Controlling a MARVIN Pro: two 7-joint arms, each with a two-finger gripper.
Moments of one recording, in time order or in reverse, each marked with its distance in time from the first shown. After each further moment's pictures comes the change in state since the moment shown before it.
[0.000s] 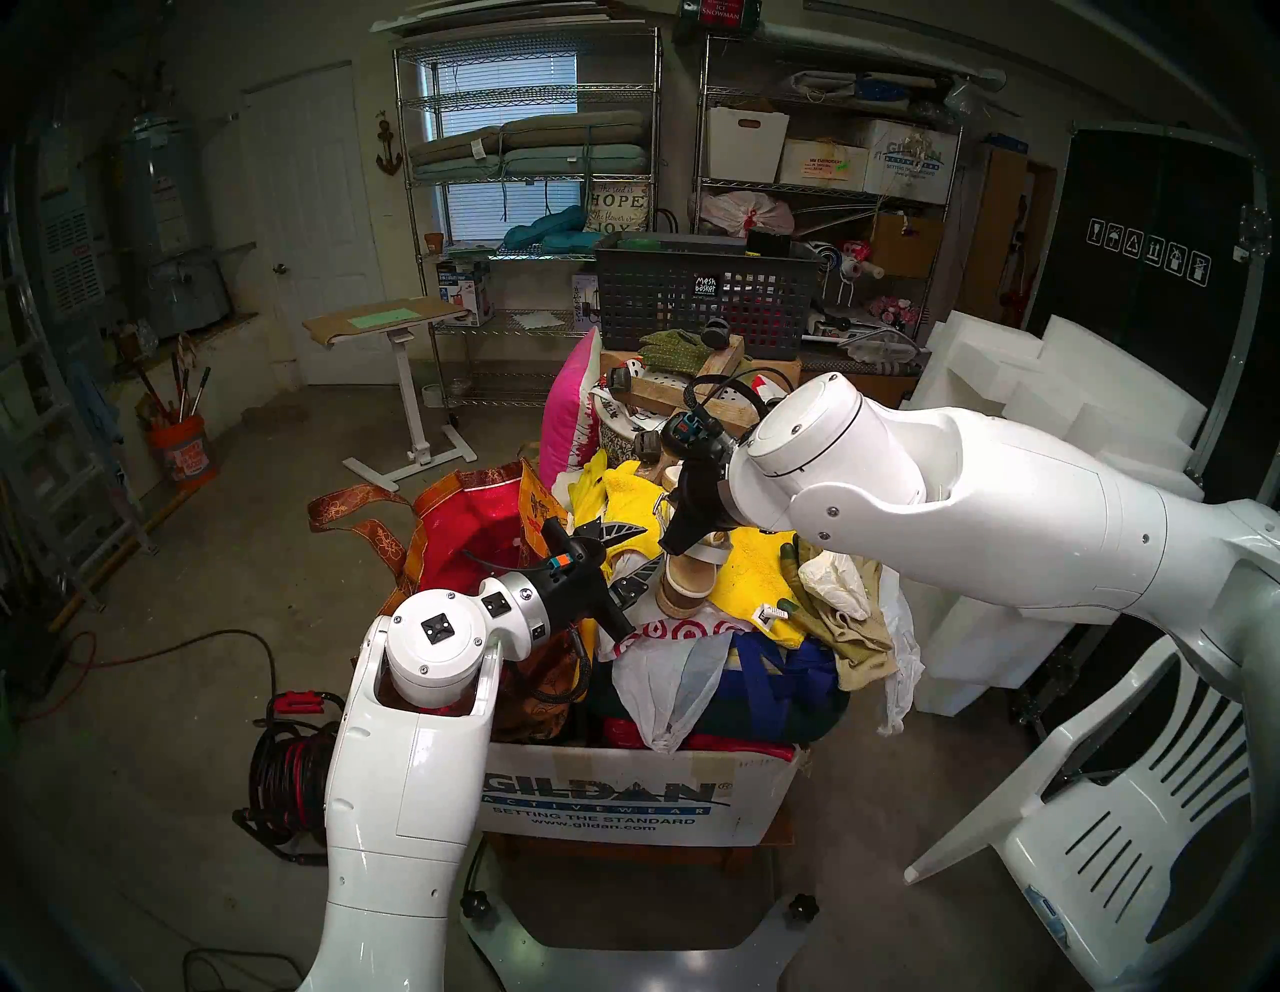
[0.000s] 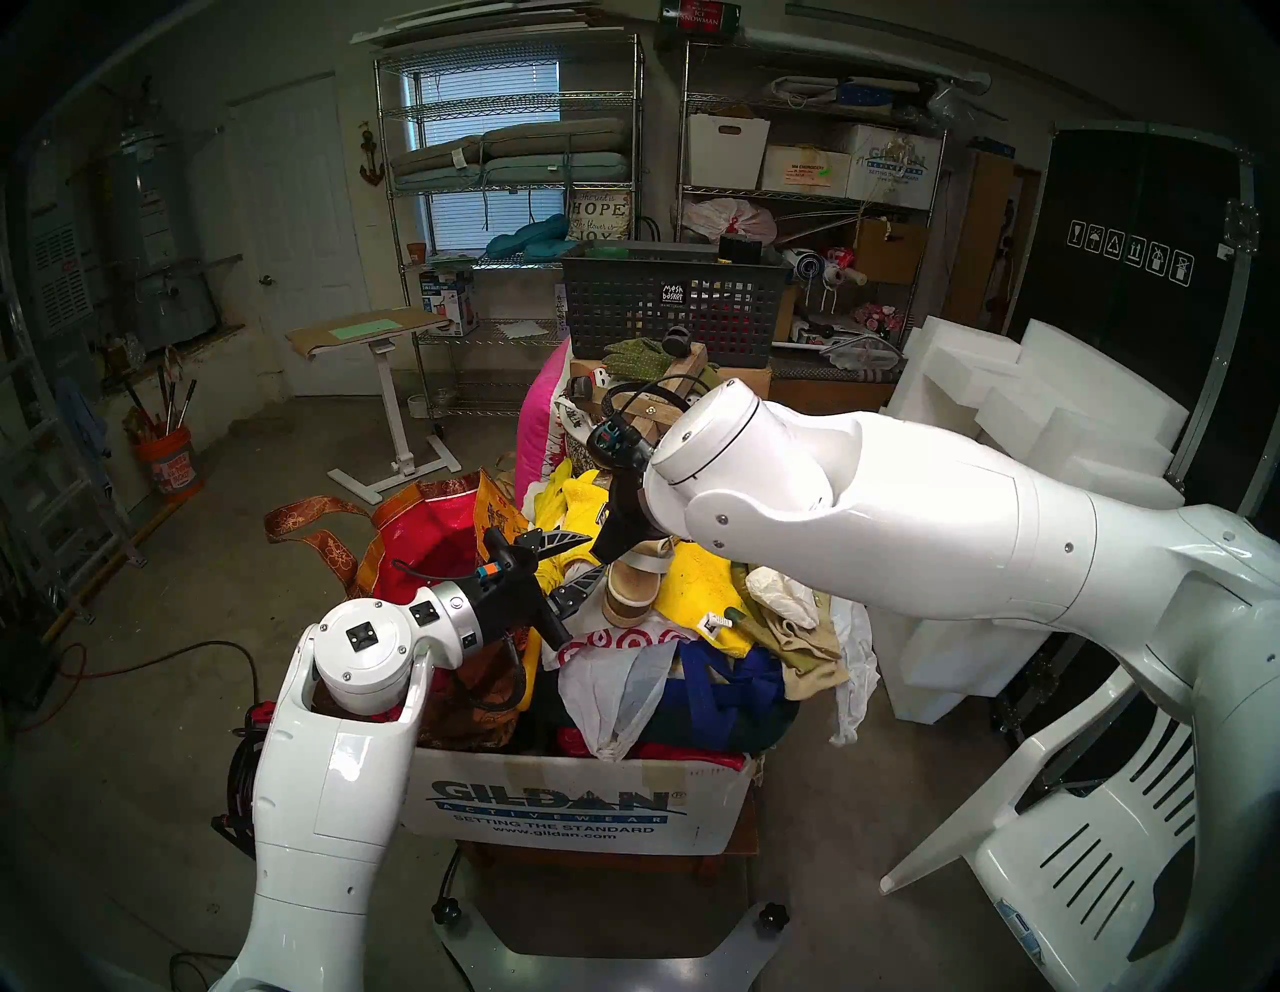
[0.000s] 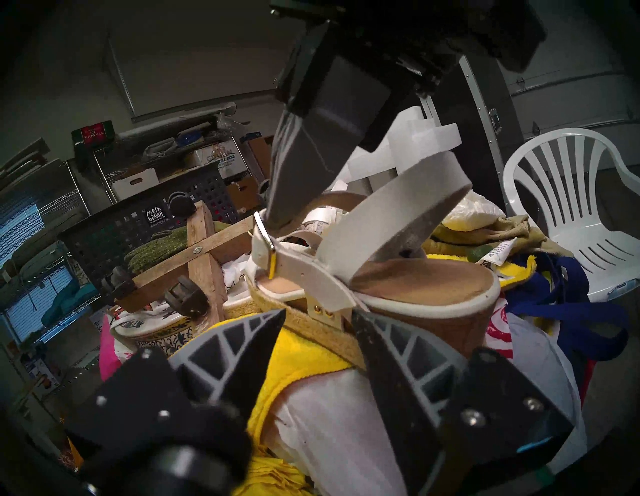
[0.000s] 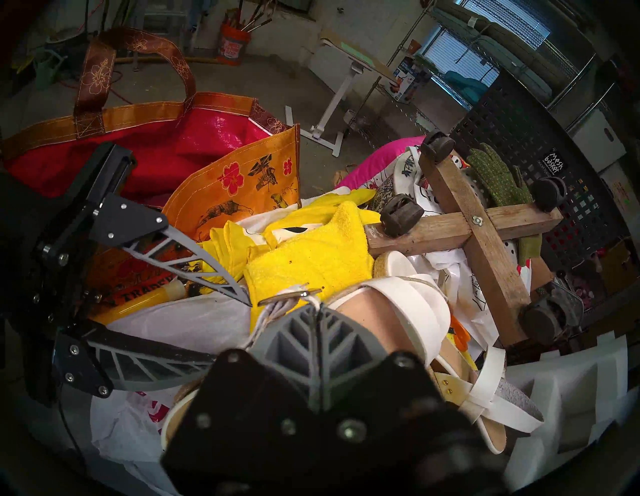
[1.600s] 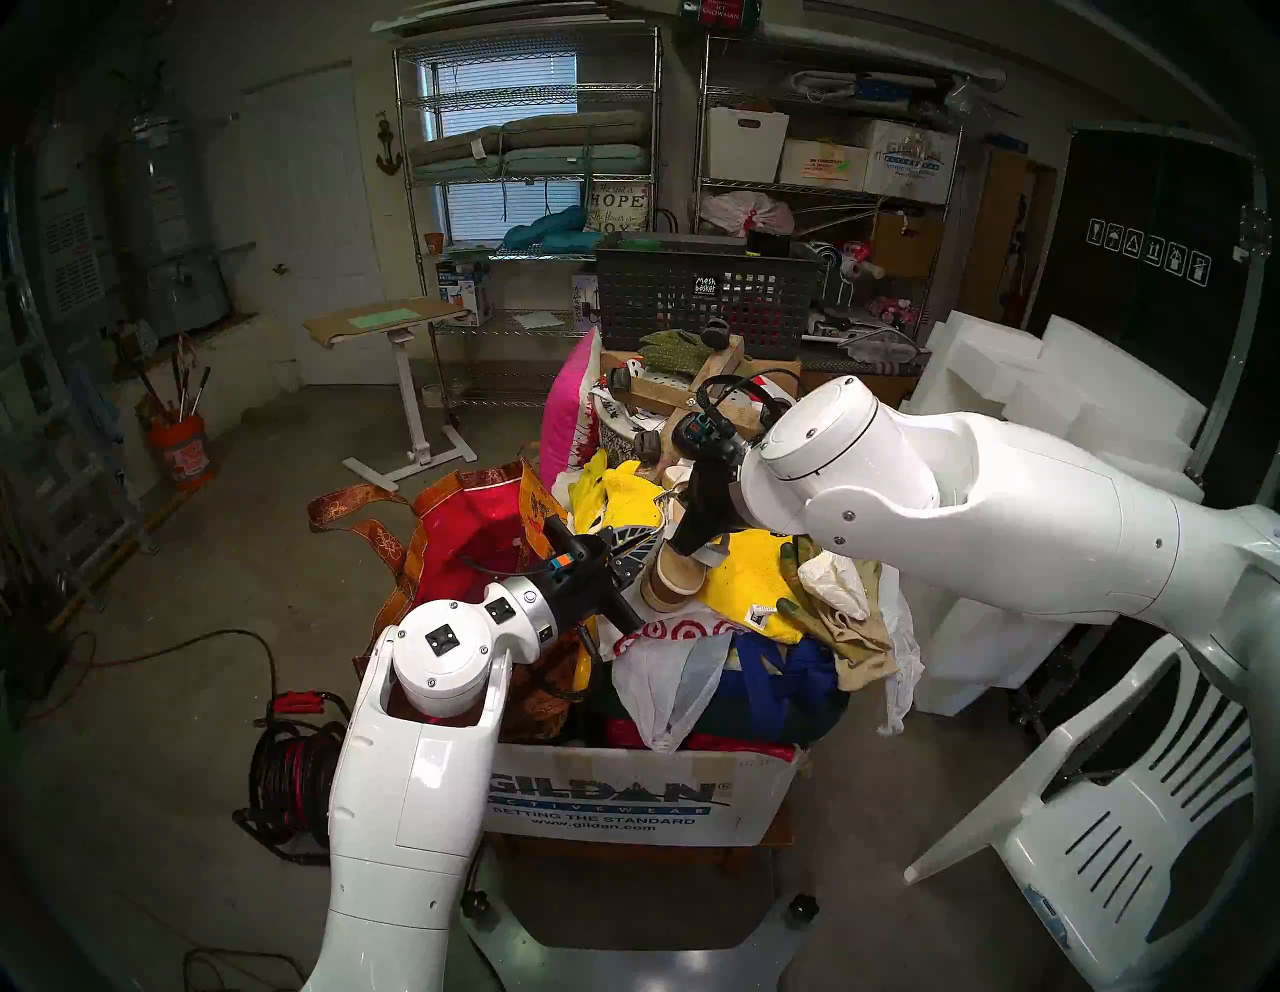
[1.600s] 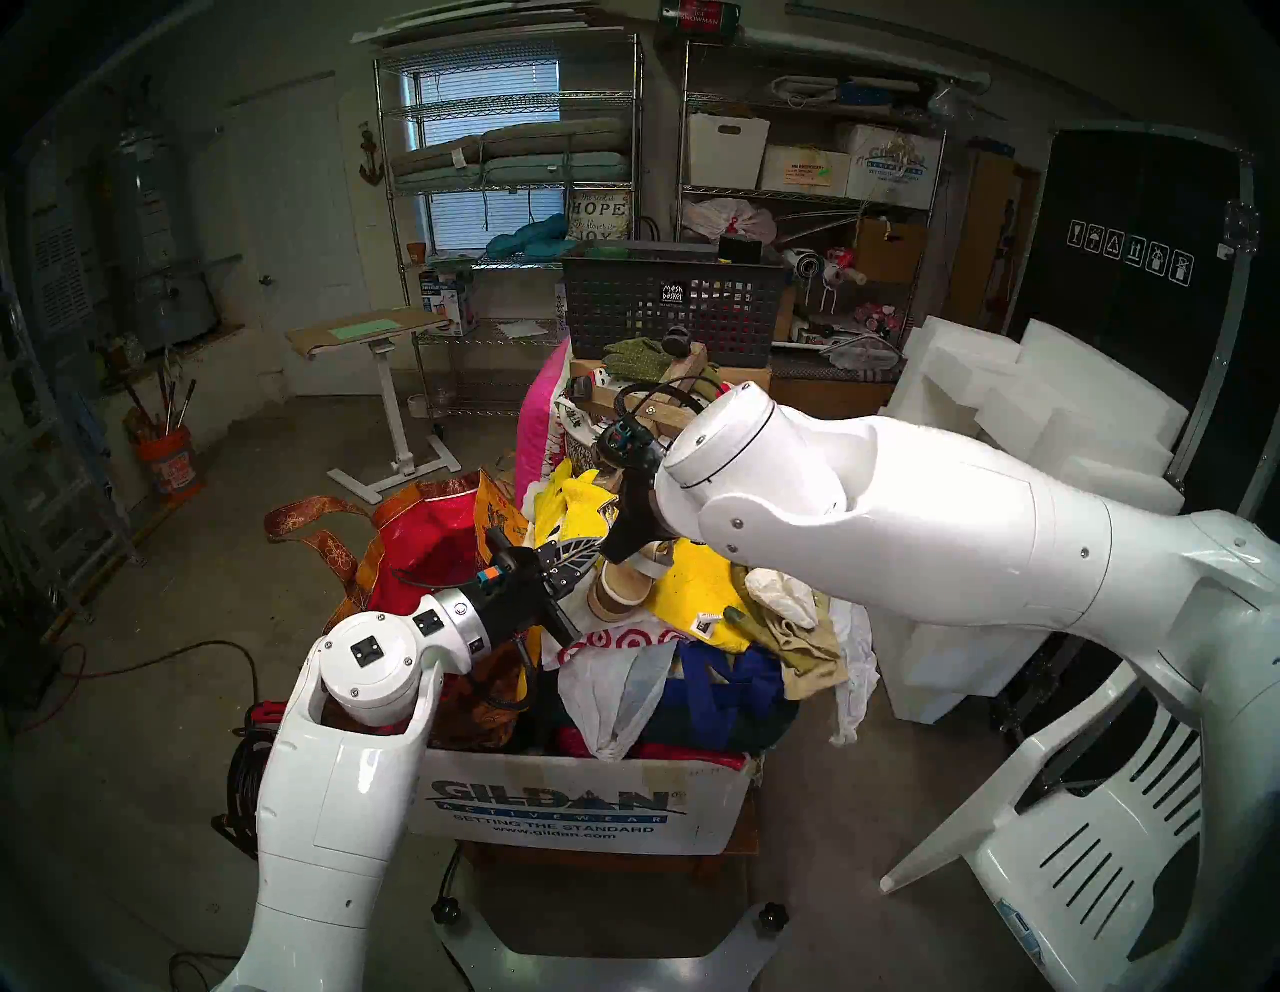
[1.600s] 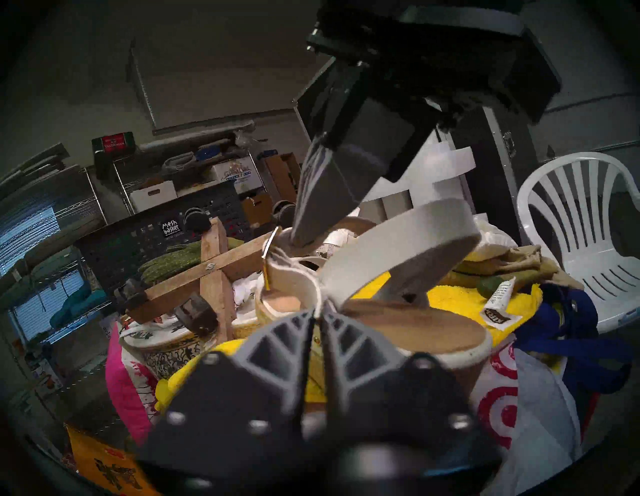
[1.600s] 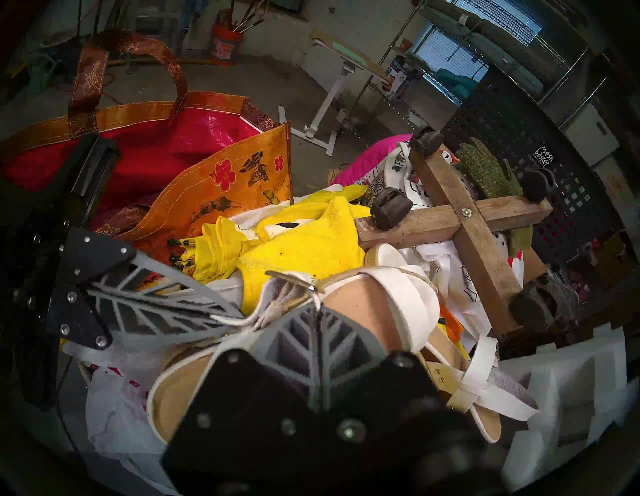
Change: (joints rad) left arm 0.032 0.012 0.038 0.001 -0.069 -0.052 0.098; right arm -0.006 0.032 0.003 -0.026 0.010 -0.011 -0.025
